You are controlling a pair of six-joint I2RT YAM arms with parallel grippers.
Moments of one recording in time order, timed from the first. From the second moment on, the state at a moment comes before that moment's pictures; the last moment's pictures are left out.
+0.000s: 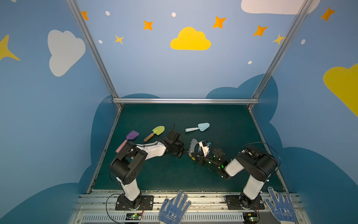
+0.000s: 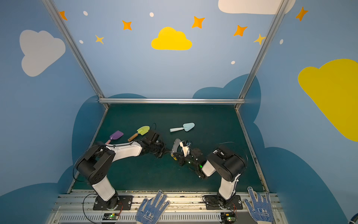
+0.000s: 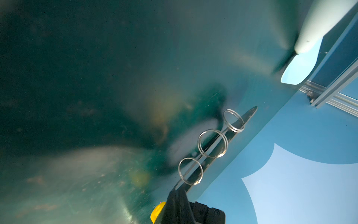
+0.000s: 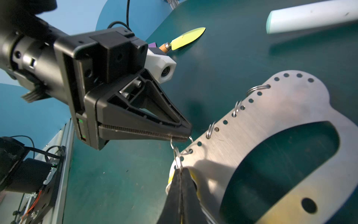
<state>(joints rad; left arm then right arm) -0.61 1.74 0.89 -0.04 0.42 -1.58 0.71 1.79 0.31 1.16 -0.37 0.44</state>
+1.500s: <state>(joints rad) -0.61 1.70 0.89 -0.03 0.46 -1.57 0.66 1.74 0.33 1.09 -0.61 0.54</state>
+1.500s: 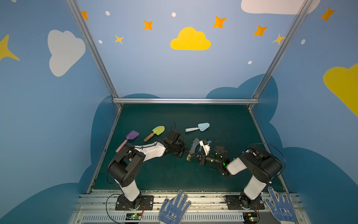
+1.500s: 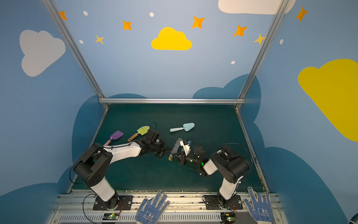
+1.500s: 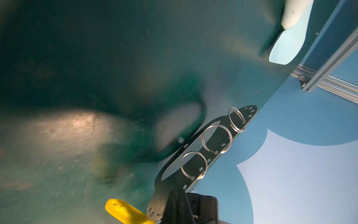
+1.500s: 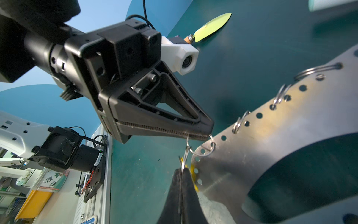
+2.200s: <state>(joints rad) -0.60 1.70 0.89 -0.02 0.45 -1.55 0.58 1.80 0.47 0.89 -0.75 0.62</state>
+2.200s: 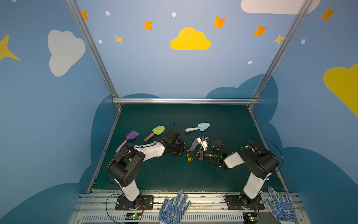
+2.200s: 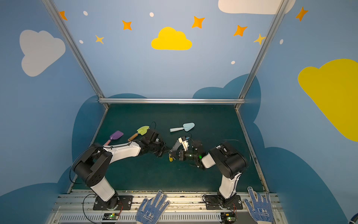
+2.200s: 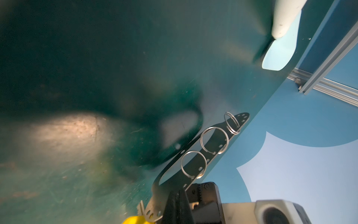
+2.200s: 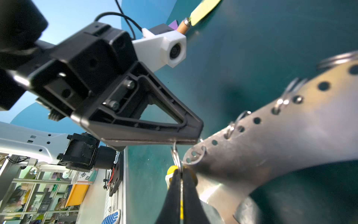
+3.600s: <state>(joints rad) -0.61 1.69 0.89 -0.01 0.47 -1.55 0.79 1.41 0.55 0.19 -0.16 0.38</state>
